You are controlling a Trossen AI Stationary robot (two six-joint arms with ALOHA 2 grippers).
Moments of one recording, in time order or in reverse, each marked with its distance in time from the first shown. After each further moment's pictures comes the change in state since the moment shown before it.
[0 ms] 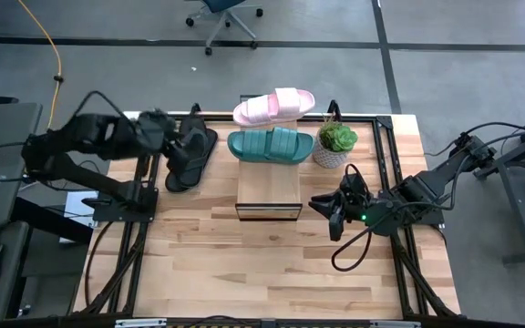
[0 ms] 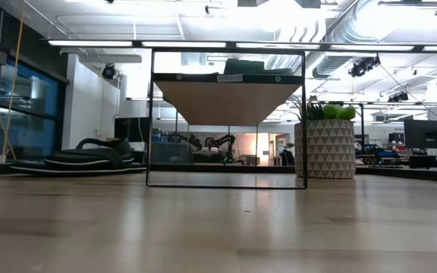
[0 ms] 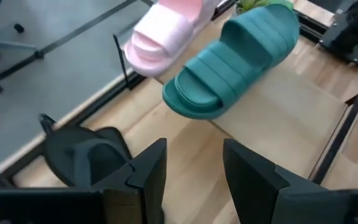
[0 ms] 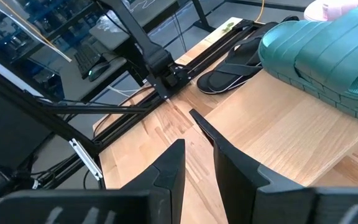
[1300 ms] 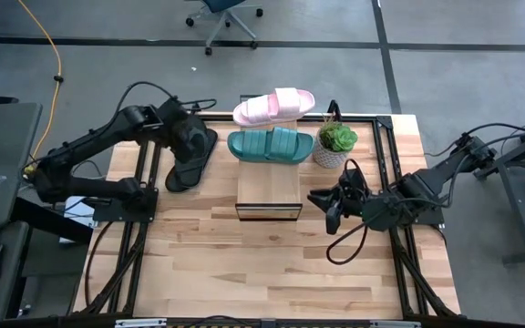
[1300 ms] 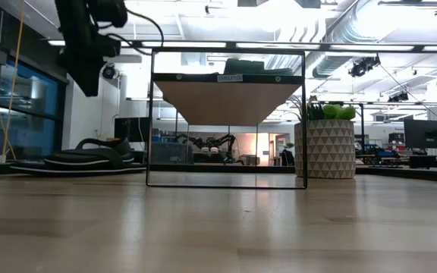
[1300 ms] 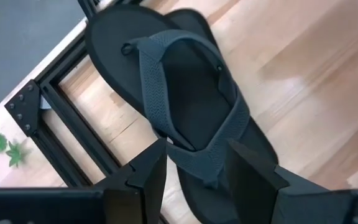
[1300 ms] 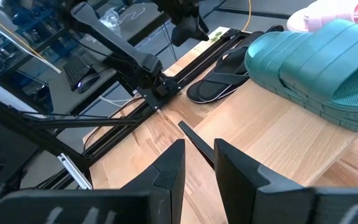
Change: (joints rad) left arm 0.682 0.030 -0.489 0.153 0.322 0.455; right arm -0.036 0.000 0.000 0.000 0.026 0.006
